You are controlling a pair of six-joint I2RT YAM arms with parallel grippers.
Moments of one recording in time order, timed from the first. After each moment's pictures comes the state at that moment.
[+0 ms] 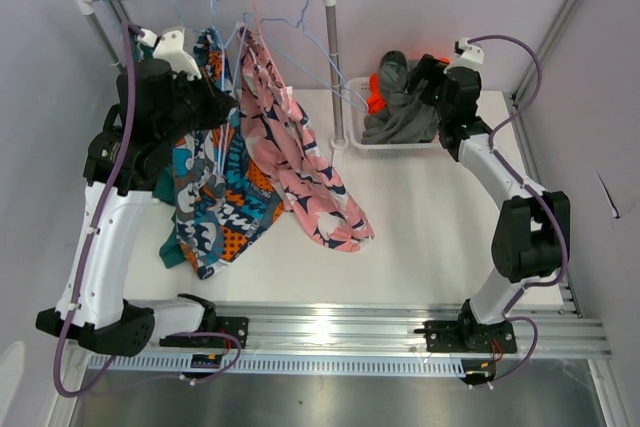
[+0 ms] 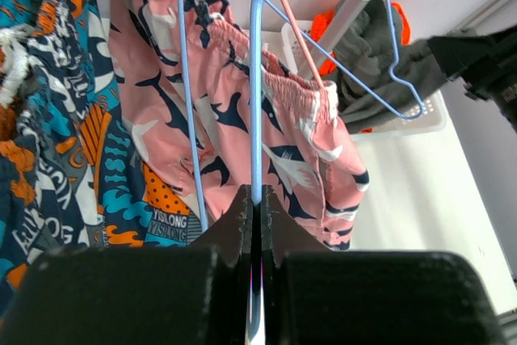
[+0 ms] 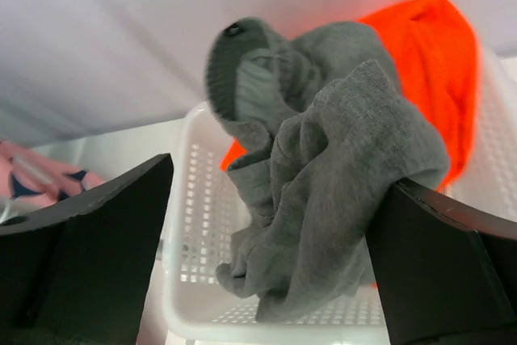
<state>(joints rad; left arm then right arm) -0.31 1.22 1.77 -0.85 -0.01 -0.35 0.19 1.72 1.38 0.24 0.11 0.37</state>
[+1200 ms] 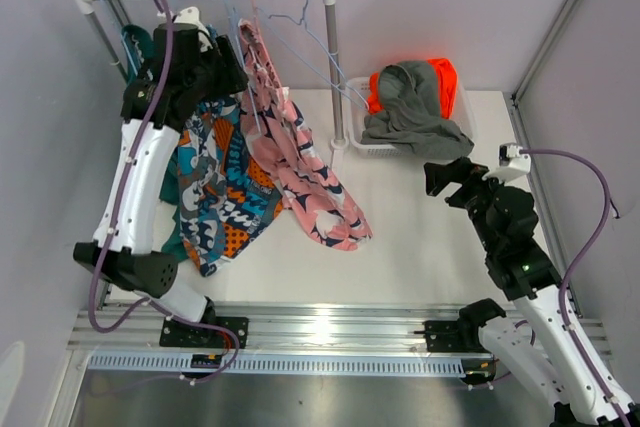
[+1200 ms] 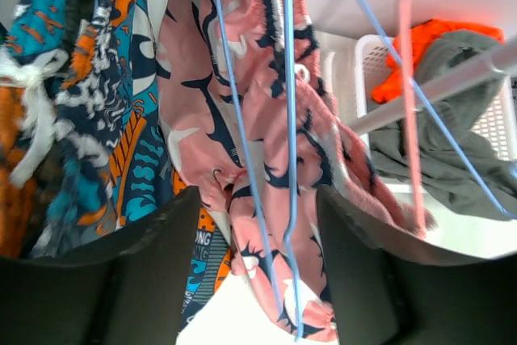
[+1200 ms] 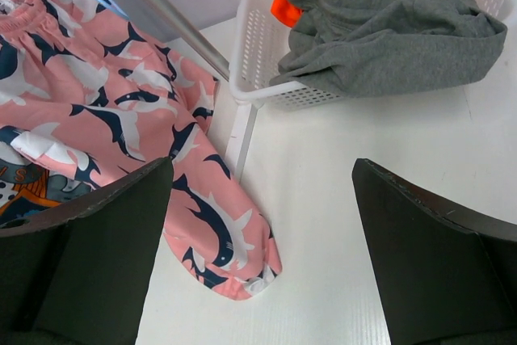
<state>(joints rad) -0.22 1.59 2.01 -0.90 -0.08 -0.39 0.37 0.61 0.73 -0.21 0.18 0.50</state>
